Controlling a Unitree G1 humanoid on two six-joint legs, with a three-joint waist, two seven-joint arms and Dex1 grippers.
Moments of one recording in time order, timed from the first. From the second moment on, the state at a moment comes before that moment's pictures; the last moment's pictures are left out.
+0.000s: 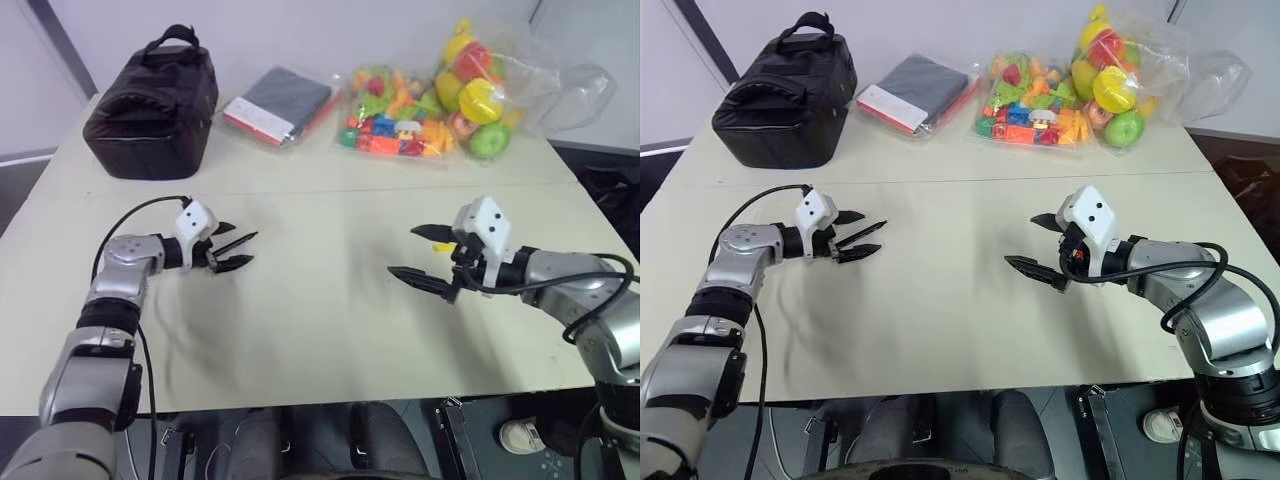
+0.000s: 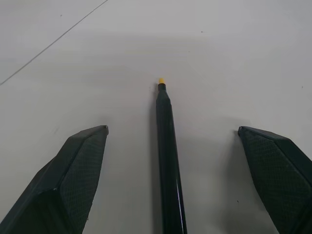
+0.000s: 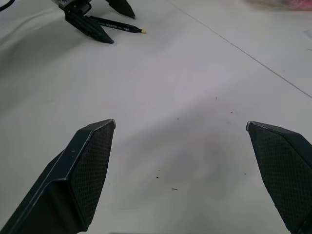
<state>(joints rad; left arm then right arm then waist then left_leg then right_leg) -0.71 0.60 -0.04 0.86 -0.11 -0.11 -1.12 -0.27 -0.80 -0.09 -0.46 0.54 0.76 0.79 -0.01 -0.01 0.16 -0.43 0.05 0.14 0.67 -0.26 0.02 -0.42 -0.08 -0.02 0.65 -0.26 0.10</state>
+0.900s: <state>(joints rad) -0.72 0.59 -0.02 0.83 -0.10 -0.05 -1.19 -0.25 -0.81 -0.10 -0.33 0.47 0.62 0.80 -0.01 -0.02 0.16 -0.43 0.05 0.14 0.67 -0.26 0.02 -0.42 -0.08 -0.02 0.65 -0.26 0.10</state>
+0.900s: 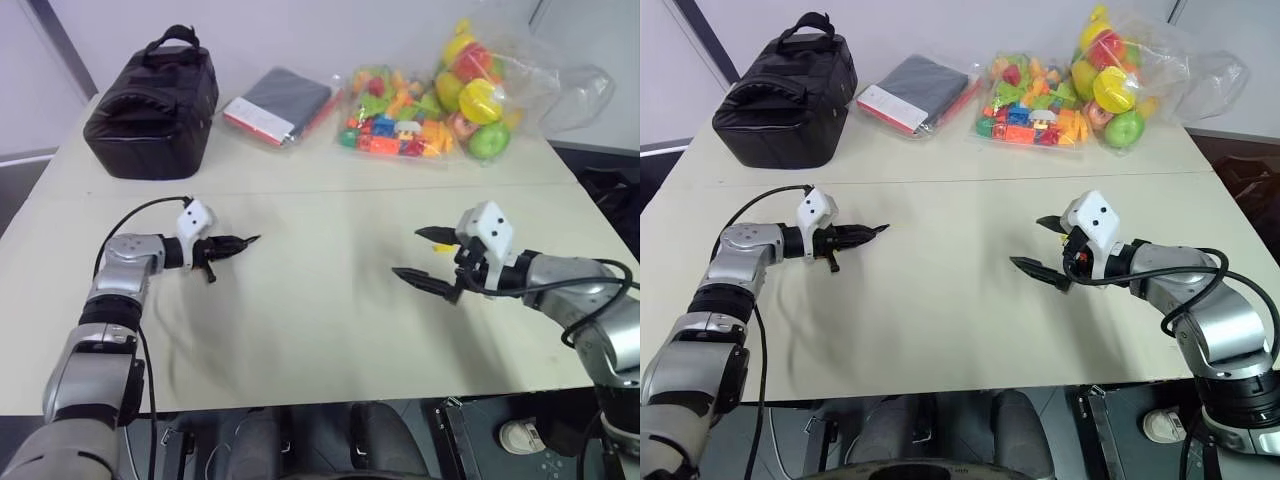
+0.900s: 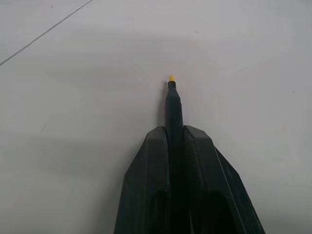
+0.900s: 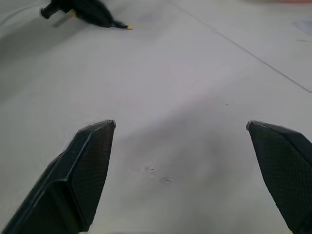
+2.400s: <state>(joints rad) -0.55 0.78 -0.02 -0.06 -0.36 0.46 -1.21 -0.83 -0.75 0.07 1.15 -0.01 -0.31 1.25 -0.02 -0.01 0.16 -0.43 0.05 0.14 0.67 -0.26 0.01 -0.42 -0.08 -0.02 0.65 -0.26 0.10</state>
